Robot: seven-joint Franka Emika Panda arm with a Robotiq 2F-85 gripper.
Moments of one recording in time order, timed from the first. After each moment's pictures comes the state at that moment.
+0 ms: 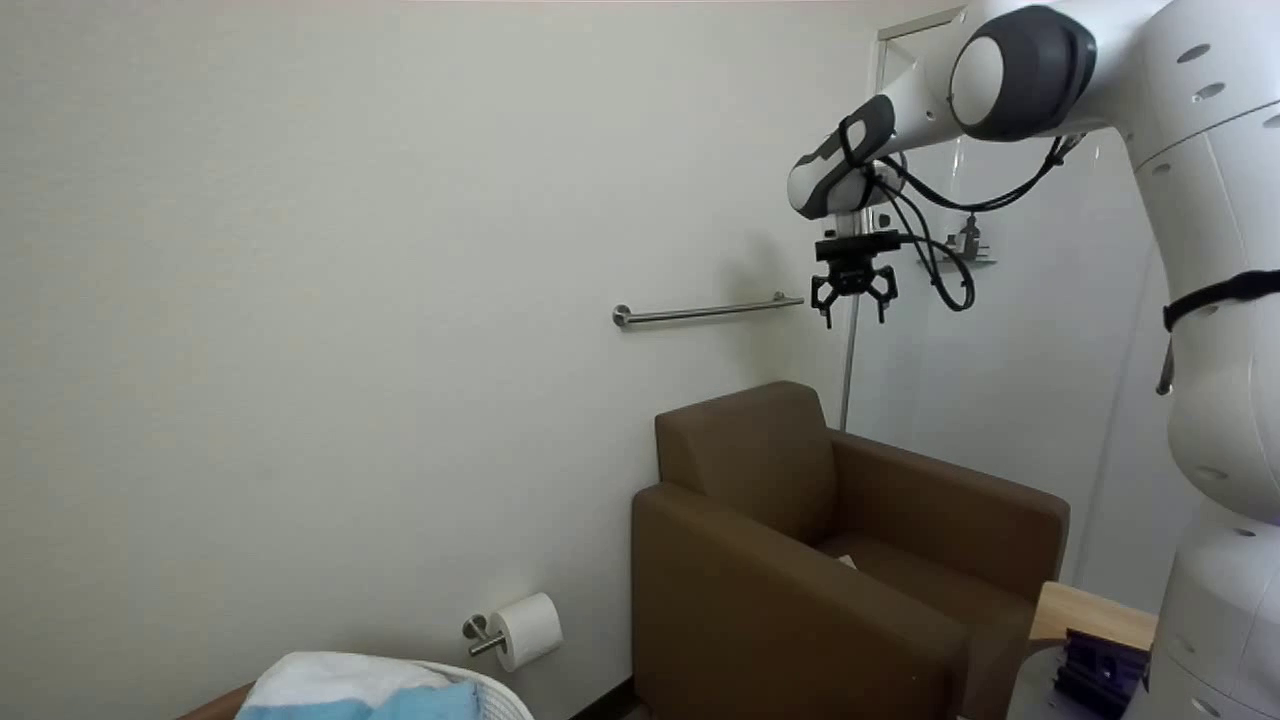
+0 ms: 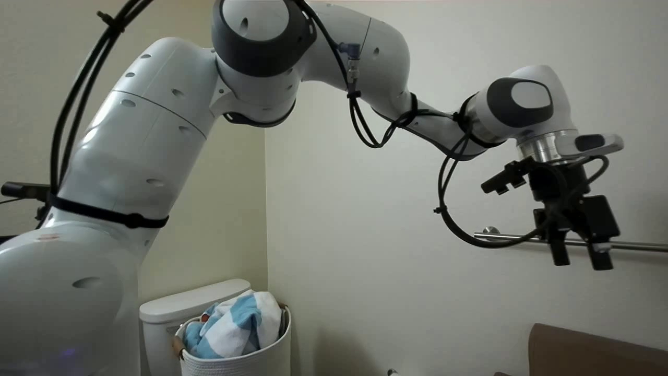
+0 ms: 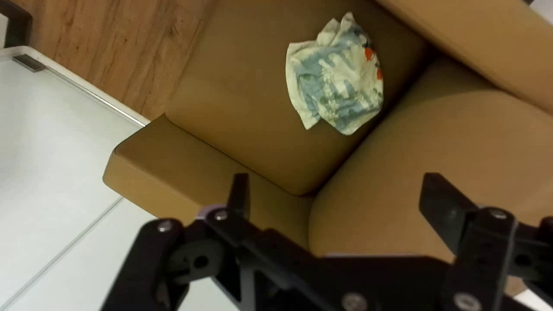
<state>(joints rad) -0.39 0.41 -0.40 -1.53 -0.05 1.93 0.42</state>
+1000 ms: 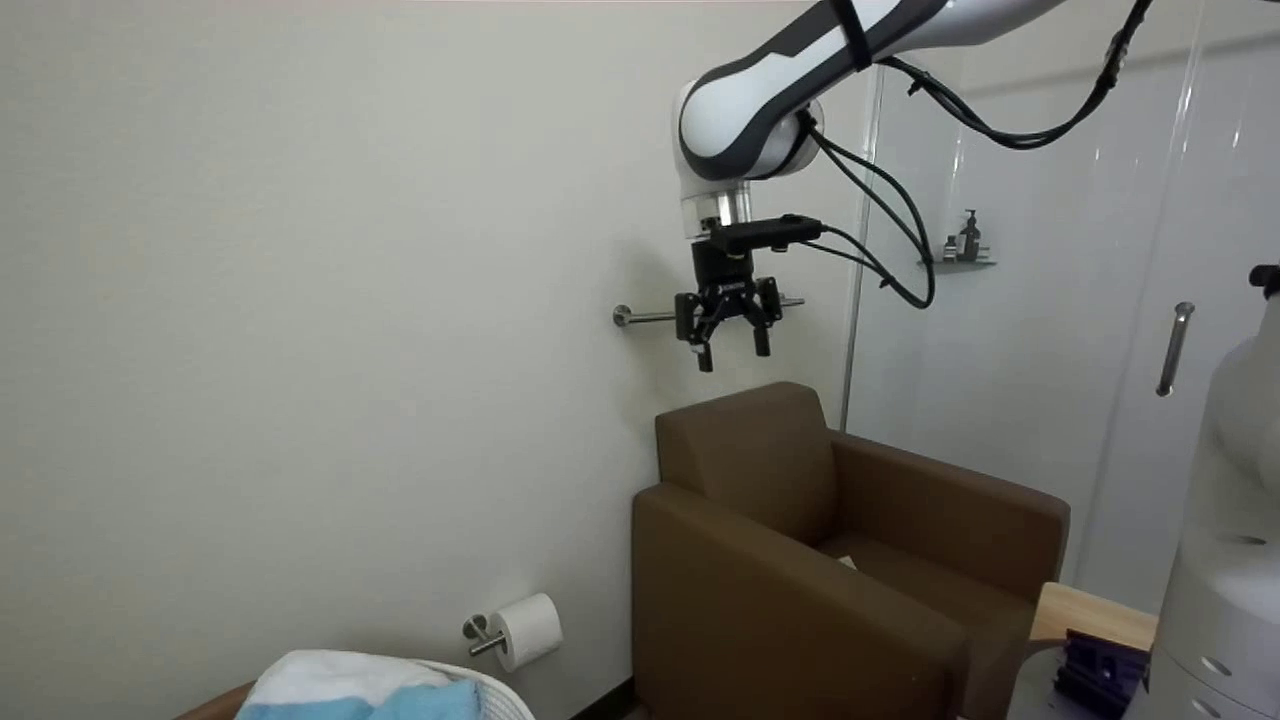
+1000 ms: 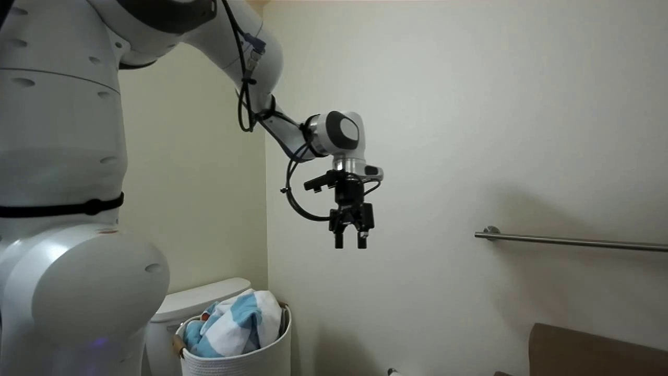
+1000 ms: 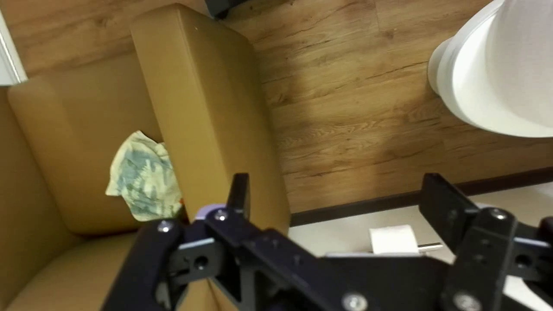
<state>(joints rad) -0.02 -0.09 -0.05 -2.12 -0.11 1.89 0.36</state>
